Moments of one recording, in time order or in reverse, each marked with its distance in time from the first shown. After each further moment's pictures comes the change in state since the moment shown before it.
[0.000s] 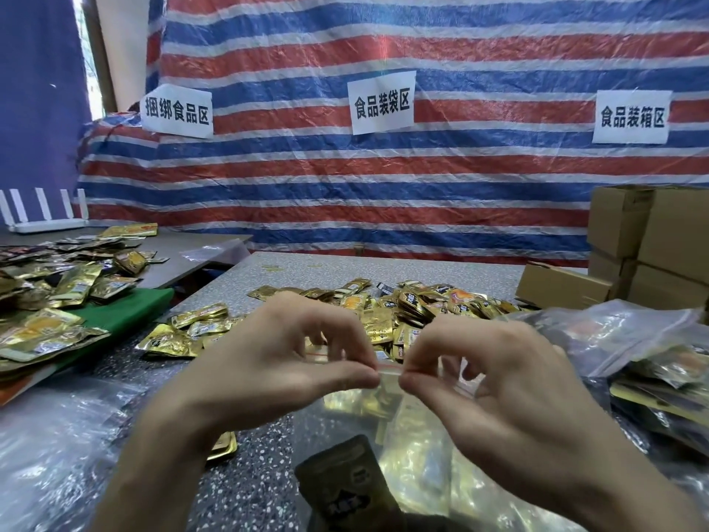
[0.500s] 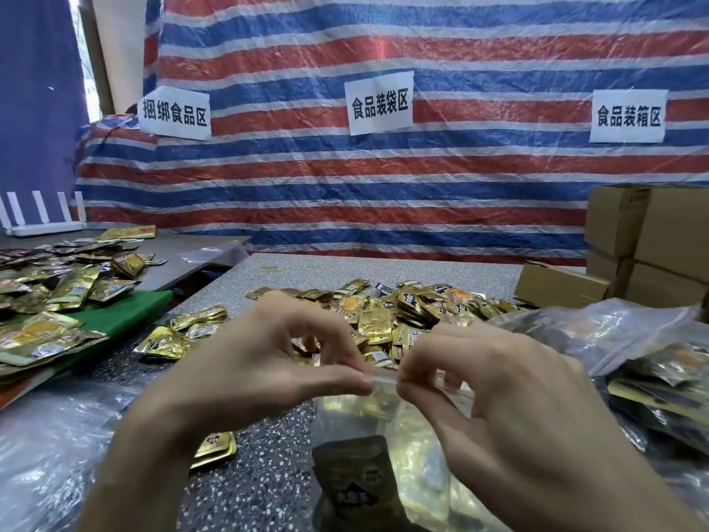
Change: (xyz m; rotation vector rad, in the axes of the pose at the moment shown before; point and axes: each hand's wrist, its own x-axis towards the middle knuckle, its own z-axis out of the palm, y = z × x) left_hand -0.003 -0.001 -0.005 -0.056 -0.013 0.012; right_hand -0.009 -0.019 -0.003 -0.247 0.081 0.002
